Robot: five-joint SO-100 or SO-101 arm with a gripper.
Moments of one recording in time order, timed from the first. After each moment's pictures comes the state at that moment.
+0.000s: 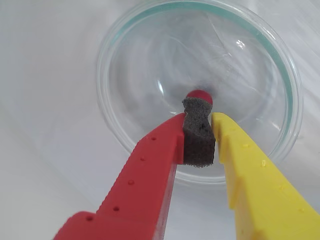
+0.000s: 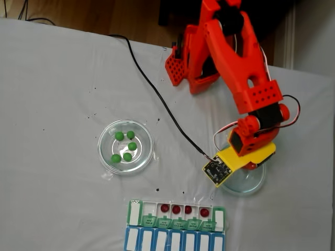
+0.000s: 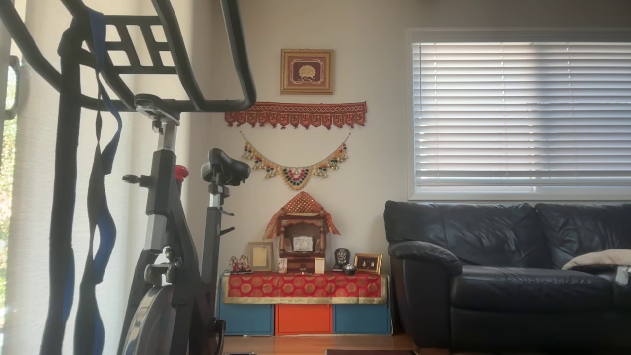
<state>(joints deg) -31.7 124.3 118.7 59.7 -11.5</state>
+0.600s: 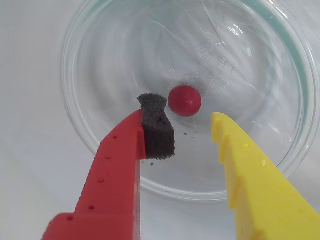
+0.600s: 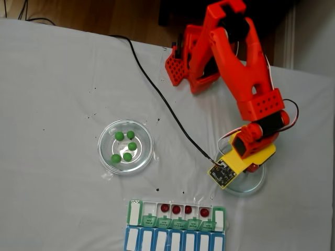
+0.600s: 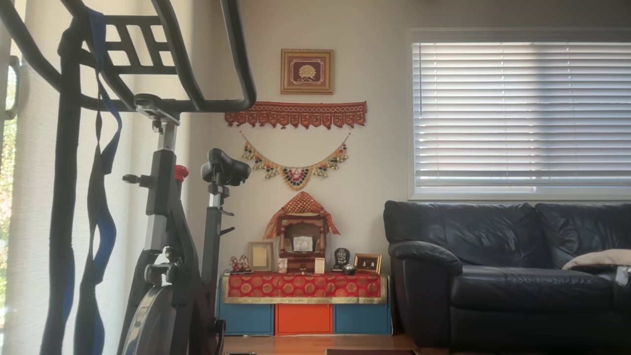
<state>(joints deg) -34.5 118.5 121.7 53.8 -11.5</state>
